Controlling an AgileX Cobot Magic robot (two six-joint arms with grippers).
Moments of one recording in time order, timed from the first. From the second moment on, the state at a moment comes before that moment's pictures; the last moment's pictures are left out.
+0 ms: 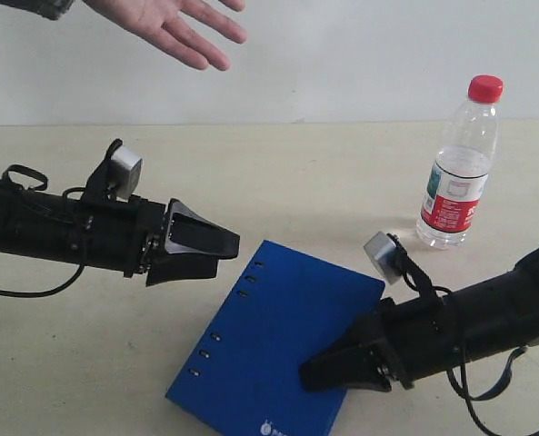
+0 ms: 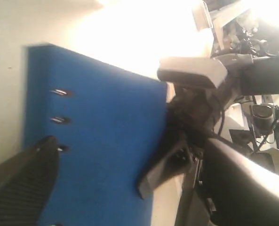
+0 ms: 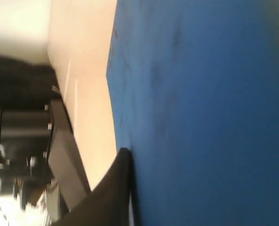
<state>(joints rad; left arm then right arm) -0.32 1.97 -0.86 -1.60 1.15 1.46 0.07 2.05 -0.63 1.55 1.14 -1.58</state>
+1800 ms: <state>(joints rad) -0.41 2.12 -0.86 -1.70 1.17 1.66 0.07 1.87 -0.62 1.36 1.05 -1.54</state>
